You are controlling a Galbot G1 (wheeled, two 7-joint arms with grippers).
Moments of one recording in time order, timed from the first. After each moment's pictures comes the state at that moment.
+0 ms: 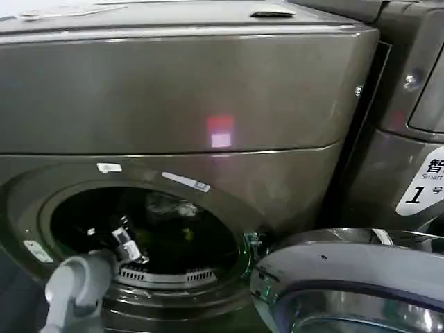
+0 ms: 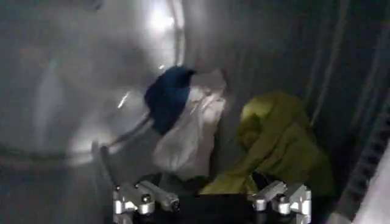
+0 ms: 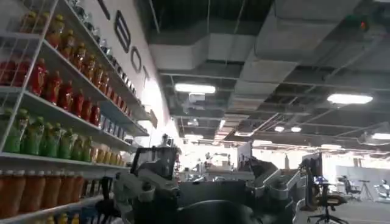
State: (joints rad) left arm 0.91 -1.28 -0.59 -1.94 1.21 -0.10 1.30; right arm -1.55 1.29 2.16 1.74 0.39 -0.05 0.11
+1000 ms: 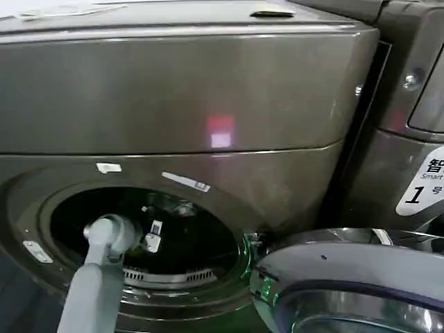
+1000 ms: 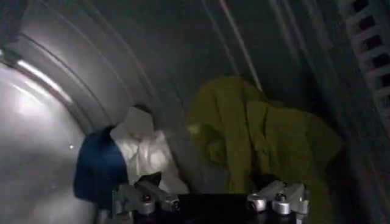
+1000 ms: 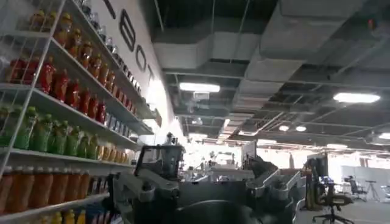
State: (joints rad) left arm 0.78 -1.30 -0.49 -1.64 1.23 -0.22 1.35; right arm -1.54 1.30 2.13 1.74 0.37 -0.04 0.11
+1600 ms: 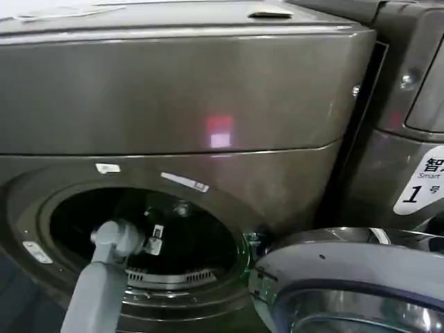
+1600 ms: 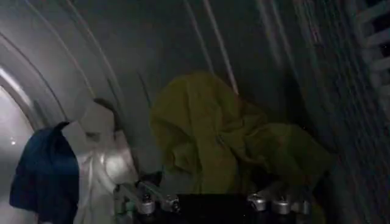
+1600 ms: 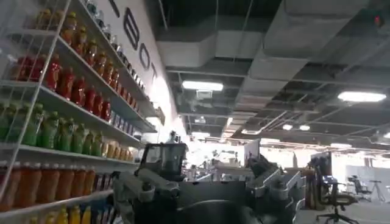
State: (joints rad) left arm 0.77 -1.27 -0.49 -1.56 1.18 -0.18 1.34; right arm -1.53 1.31 2.11 1.76 0.37 -0.04 0.11
